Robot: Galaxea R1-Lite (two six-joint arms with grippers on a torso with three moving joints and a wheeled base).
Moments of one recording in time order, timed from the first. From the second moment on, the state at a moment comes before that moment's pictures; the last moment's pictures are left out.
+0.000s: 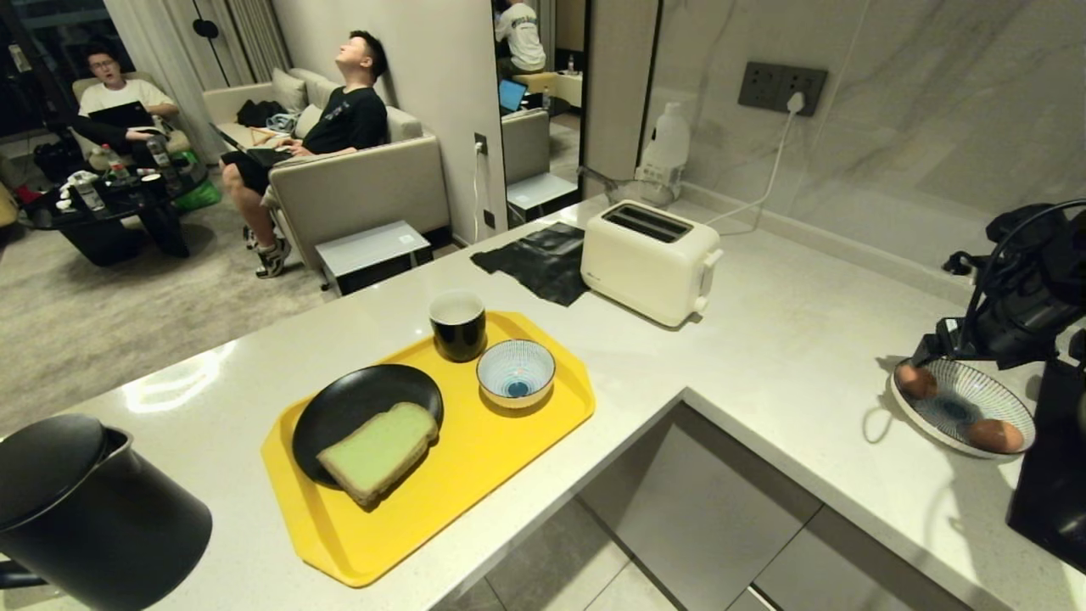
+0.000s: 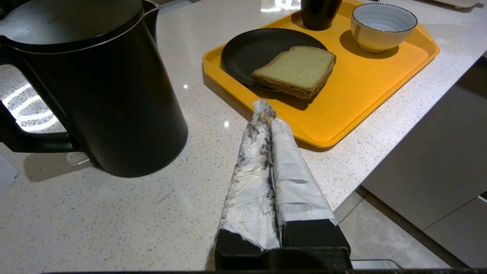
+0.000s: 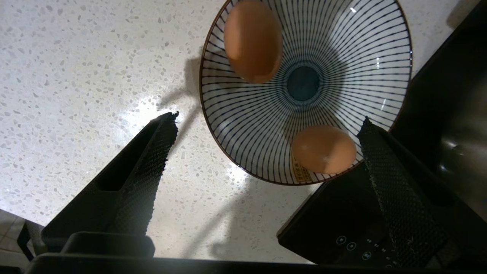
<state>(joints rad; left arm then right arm) 0.00 0.00 0.00 0.01 0.00 0.00 -0.34 2.23 -1.98 0.74 -0.09 -0.11</state>
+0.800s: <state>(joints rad) 0.00 0.00 0.00 0.01 0.00 0.00 -0.36 2.30 -1.98 0.64 -0.13 -0.12</state>
